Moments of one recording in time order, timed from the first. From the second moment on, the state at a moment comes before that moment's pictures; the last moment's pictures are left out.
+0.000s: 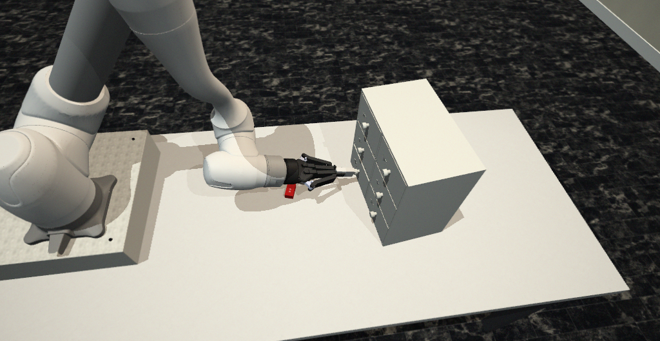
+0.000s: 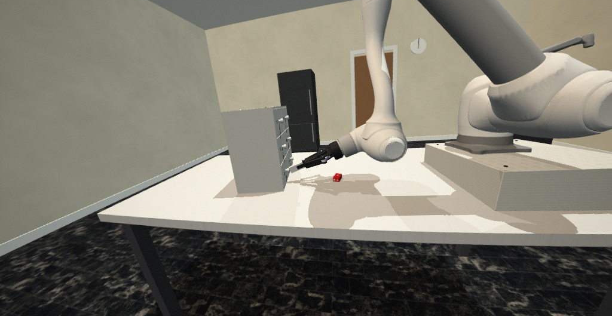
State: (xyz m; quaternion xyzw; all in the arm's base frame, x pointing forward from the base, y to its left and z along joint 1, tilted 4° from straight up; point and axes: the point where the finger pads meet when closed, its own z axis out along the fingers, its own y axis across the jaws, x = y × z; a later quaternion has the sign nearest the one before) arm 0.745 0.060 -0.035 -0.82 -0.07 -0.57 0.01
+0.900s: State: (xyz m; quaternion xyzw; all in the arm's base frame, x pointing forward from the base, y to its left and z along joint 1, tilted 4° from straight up) arm 0.688 0.054 -0.020 -0.82 -0.07 -0.57 0.01
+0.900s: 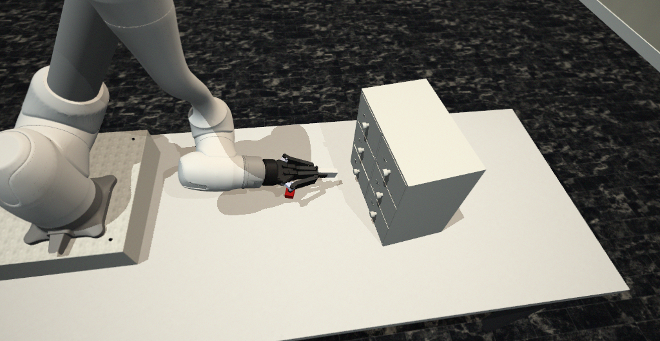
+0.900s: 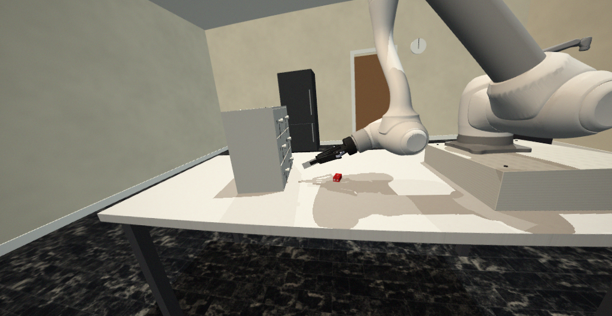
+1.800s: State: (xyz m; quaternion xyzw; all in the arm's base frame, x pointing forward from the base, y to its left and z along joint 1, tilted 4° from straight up) arm 0.642 0.054 0.063 -0.83 -0.07 -0.56 0.01
